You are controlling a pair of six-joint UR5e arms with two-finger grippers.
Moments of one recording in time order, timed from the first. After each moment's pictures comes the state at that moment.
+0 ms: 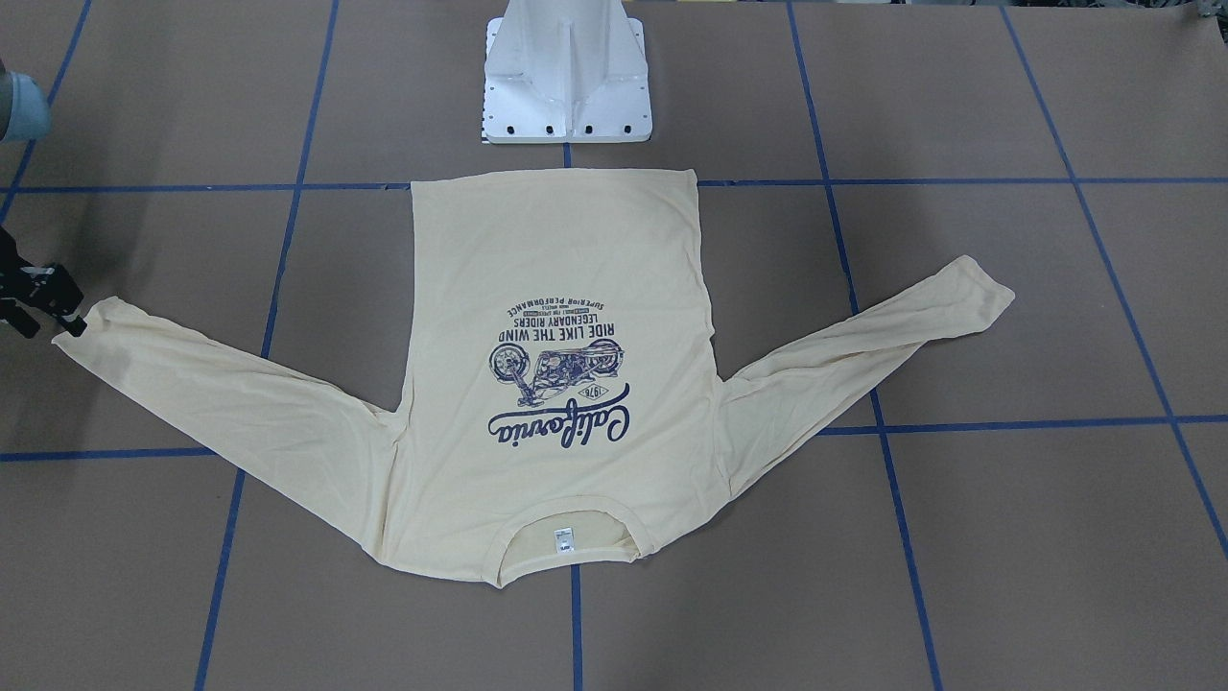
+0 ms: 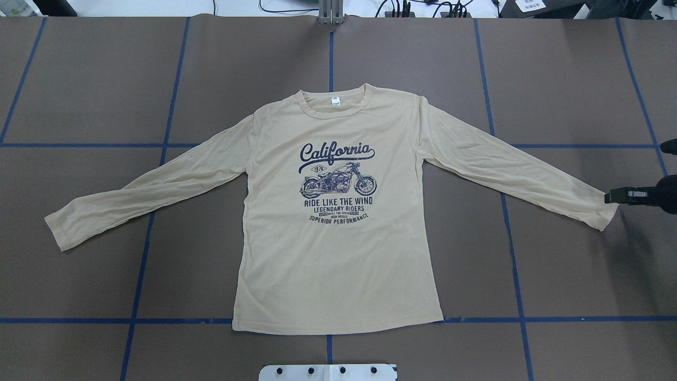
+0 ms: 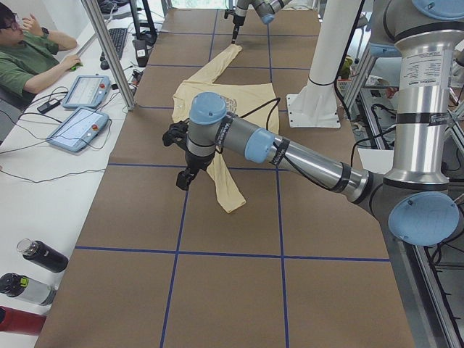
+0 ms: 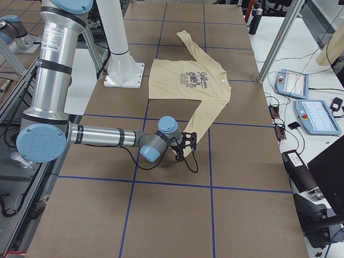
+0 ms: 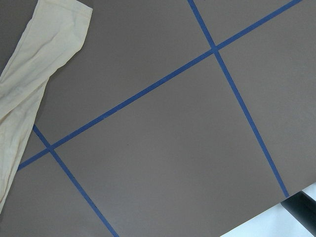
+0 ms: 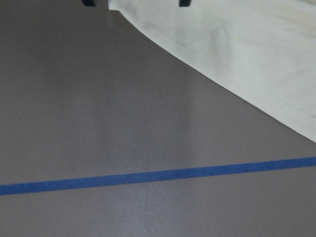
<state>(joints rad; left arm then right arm) -1.51 -1.55 -1.98 -1.61 -2.36 0.20 0.96 -1.78 1.59 -0.59 2.03 0.98</state>
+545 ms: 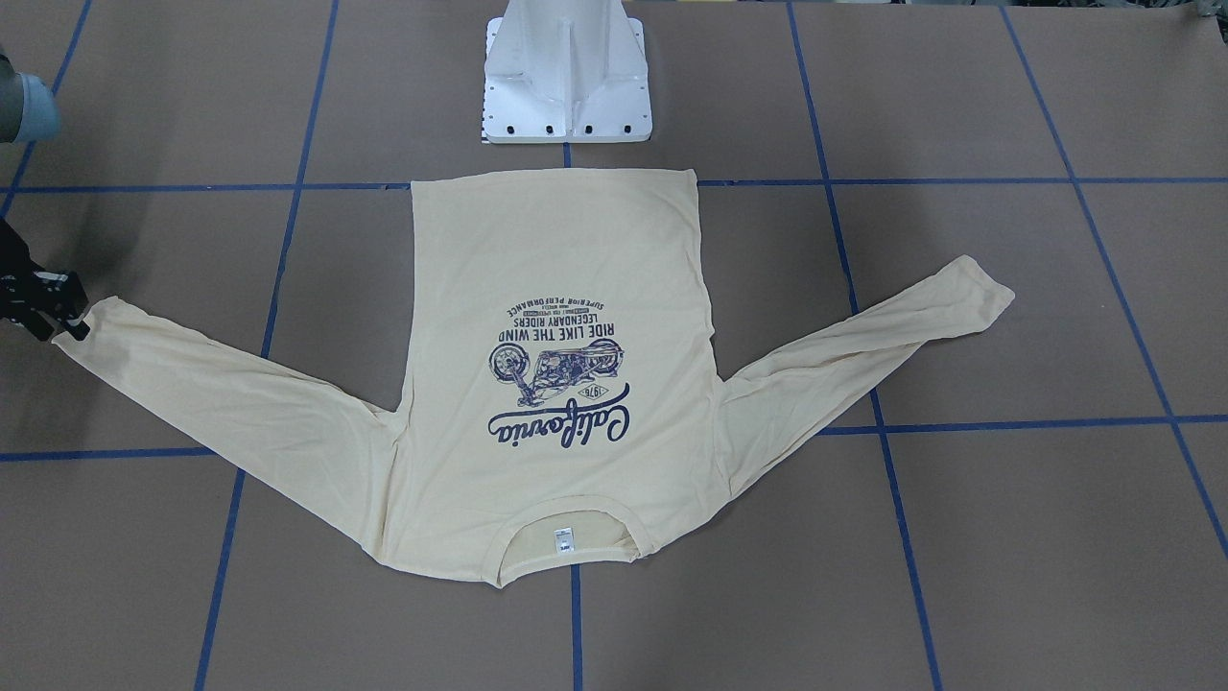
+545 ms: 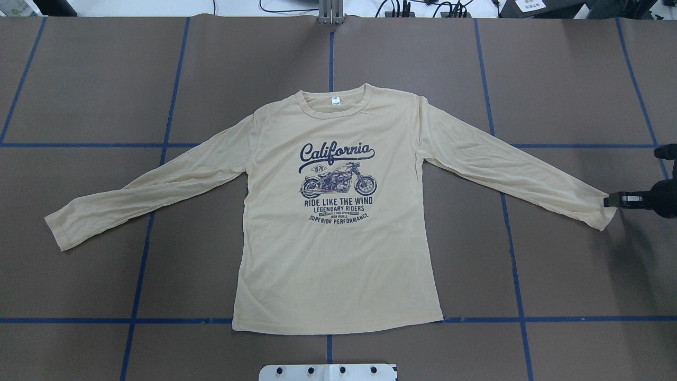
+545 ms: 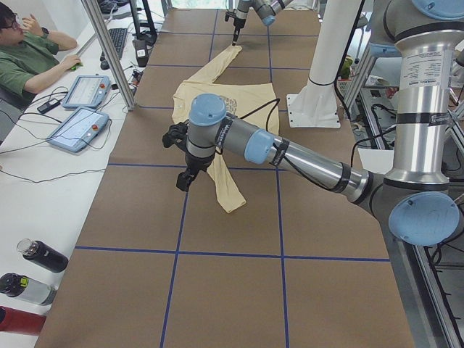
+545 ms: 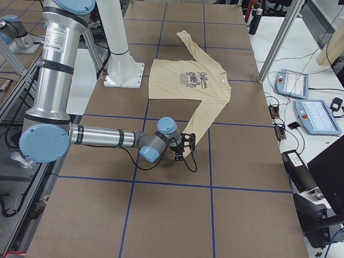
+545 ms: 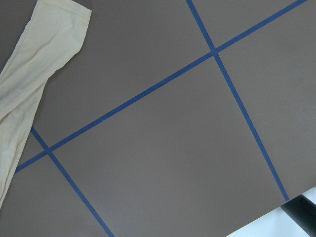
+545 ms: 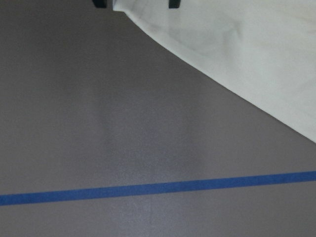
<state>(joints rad) -1.51 -1.55 -1.97 -1.61 -2.36 0.20 0.93 -1.78 1.57 -0.59 1.99 0.98</state>
